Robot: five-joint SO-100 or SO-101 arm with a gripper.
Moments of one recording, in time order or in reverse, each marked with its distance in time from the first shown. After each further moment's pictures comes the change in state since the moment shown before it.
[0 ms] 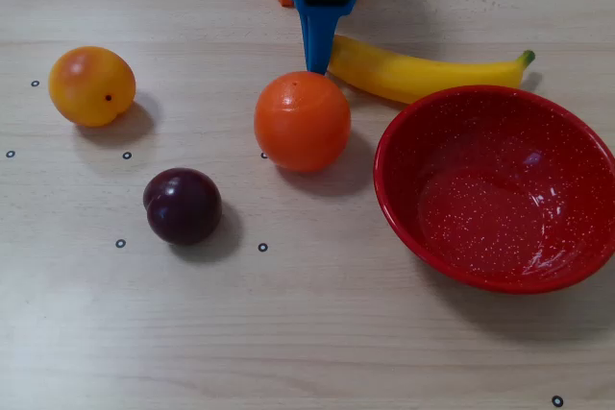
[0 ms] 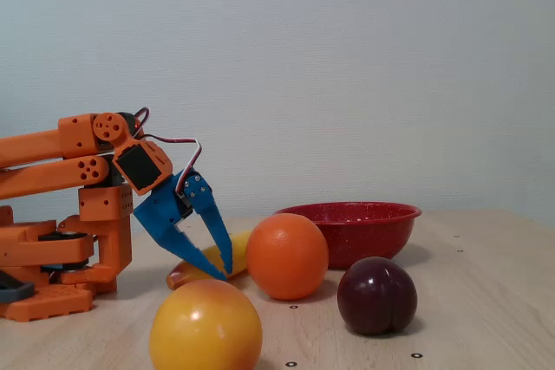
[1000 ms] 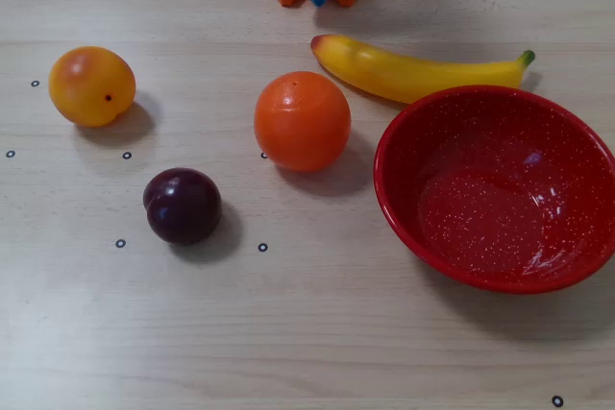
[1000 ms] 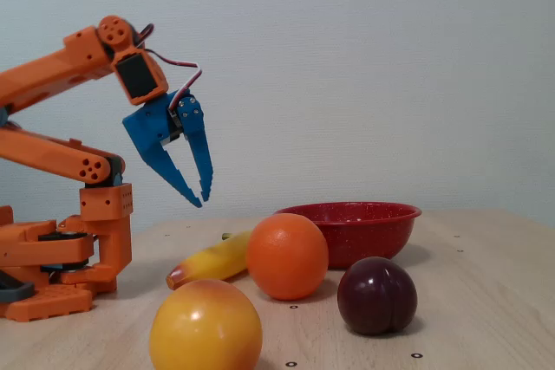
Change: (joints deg) arm -3.9 -28.2 -41.9 27.2 -0.7
